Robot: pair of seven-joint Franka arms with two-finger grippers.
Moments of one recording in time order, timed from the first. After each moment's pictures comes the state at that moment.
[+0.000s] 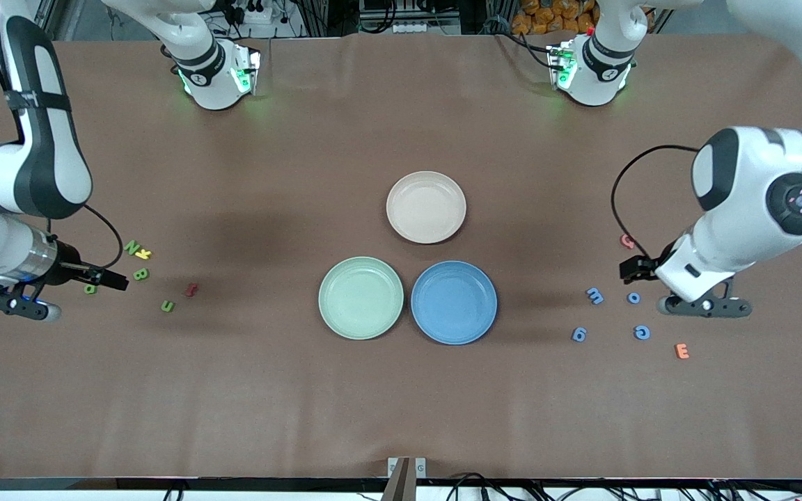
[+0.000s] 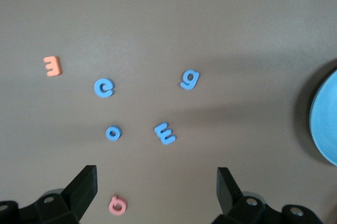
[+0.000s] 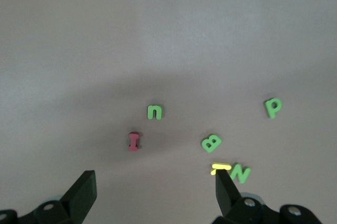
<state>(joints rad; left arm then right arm) -0.18 0.40 0.04 -1.66 -0.01 2.04 -0.06 -0.05 0.36 -0.05 -1.78 0.08 2.06 0.21</state>
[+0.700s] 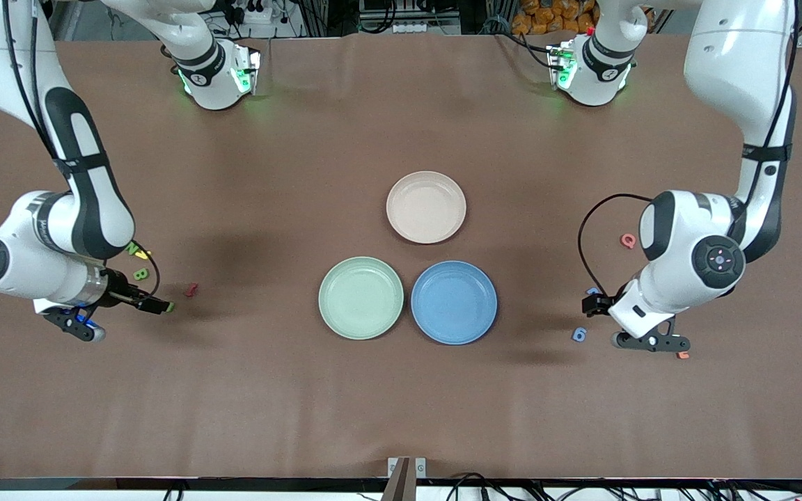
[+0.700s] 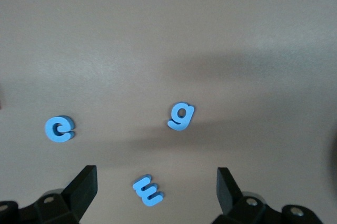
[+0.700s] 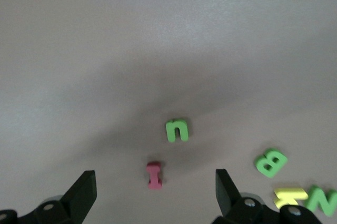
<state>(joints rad) -0.19 0.60 0.02 -1.65 -0.02 2.26 -0.06 -0.04 0.55 -0.05 -1.79 0.14 2.27 0.27</state>
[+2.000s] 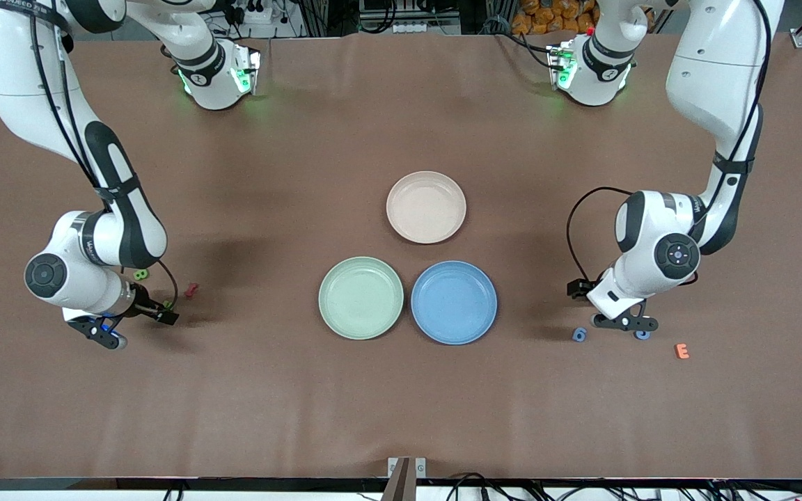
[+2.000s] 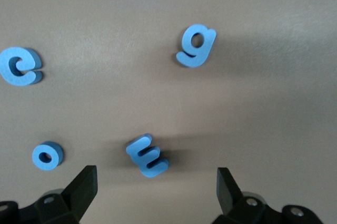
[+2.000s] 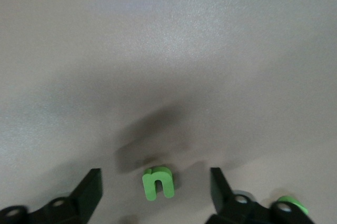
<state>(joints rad) -0.18 0.55 0.03 -1.90 -0.02 2.40 -0.06 -0.03 0.66 -0.05 -1.79 0.02 2.39 0.41</state>
